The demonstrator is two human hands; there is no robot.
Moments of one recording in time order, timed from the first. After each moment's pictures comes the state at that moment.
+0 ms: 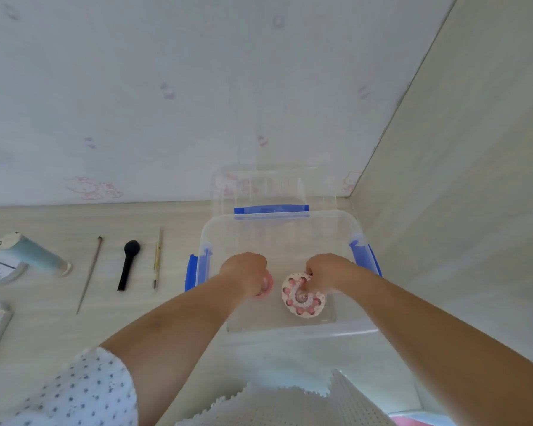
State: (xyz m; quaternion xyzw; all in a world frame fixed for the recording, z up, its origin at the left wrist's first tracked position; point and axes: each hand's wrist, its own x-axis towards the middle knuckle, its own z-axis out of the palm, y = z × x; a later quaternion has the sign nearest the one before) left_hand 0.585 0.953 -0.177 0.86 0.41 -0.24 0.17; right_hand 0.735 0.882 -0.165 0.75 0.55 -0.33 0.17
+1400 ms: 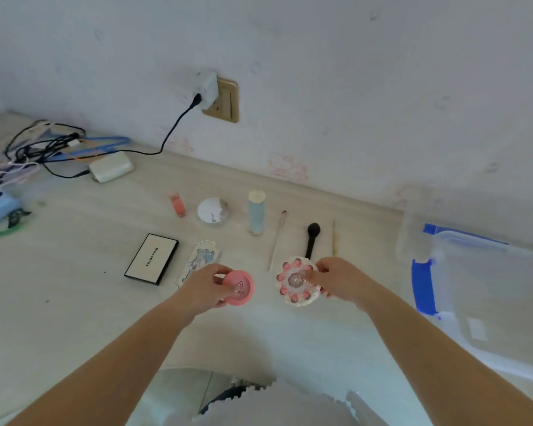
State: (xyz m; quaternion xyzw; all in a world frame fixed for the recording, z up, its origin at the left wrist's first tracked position) left_hand 0.159 0.983 -0.197 0.44 0.65 0.16 0.60; right_hand 0.419 0.973 -0.162 0.71 0.52 -0.48 -0.07
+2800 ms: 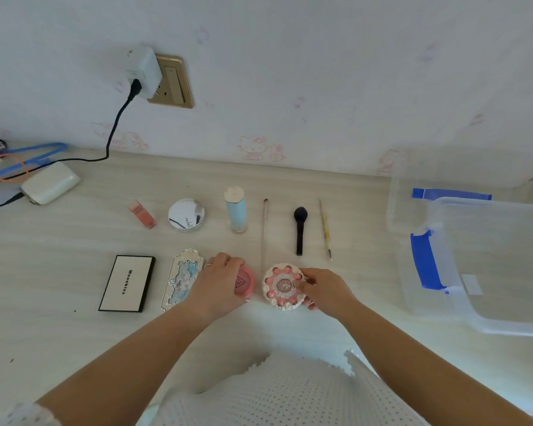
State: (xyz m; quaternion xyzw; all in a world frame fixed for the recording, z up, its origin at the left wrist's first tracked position) left_hand 0.183 1.026 -0.243 0.82 0.51 -0.04 0.26; right_hand 0.400 0.955 -0.235 0.75 0.43 -0.48 -0.13
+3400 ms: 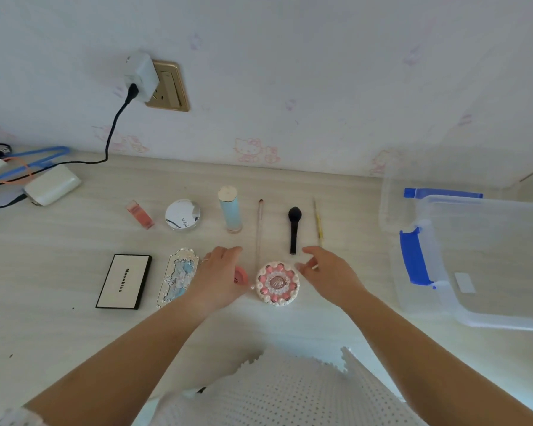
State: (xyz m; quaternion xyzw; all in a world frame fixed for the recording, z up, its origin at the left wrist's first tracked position) left_hand 0.201 1.022 -0.216 0.78 0.55 -0.03 0.29; right_hand 0.417 0.959 -0.203 0.77 0.50 -0.38 -0.12
